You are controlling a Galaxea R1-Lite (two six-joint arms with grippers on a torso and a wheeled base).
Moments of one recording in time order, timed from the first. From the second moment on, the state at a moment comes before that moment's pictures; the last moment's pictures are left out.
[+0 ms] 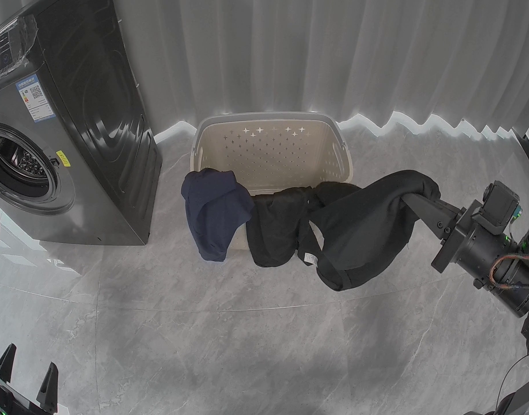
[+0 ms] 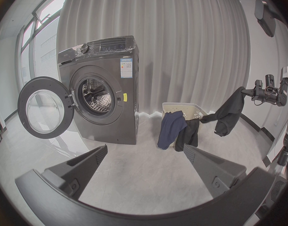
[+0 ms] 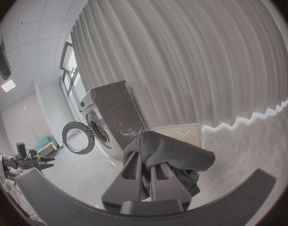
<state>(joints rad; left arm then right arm) 0.00 0.02 -0.02 0.00 0.03 -0.05 0.60 1.43 -0.39 -1.22 0.04 0.13</state>
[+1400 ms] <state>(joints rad) 0.00 0.02 -0.02 0.00 0.03 -0.05 0.59 1.46 -0.41 -1.24 0.04 0.14</state>
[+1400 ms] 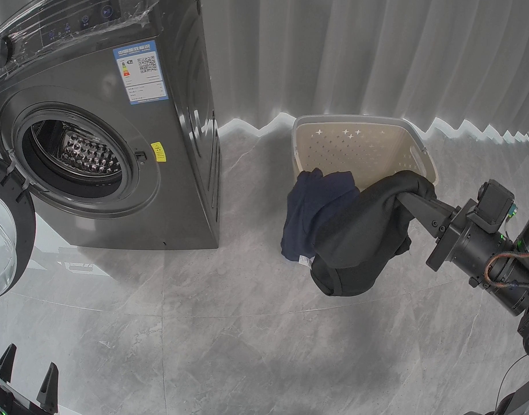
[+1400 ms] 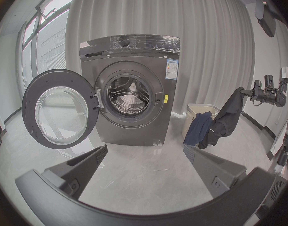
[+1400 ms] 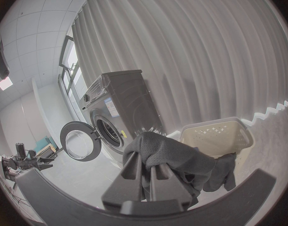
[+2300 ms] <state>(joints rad) 0.00 0.02 -0.02 0.00 0.03 -0.05 0.59 1.46 -0.40 -1.23 0.04 0.14</state>
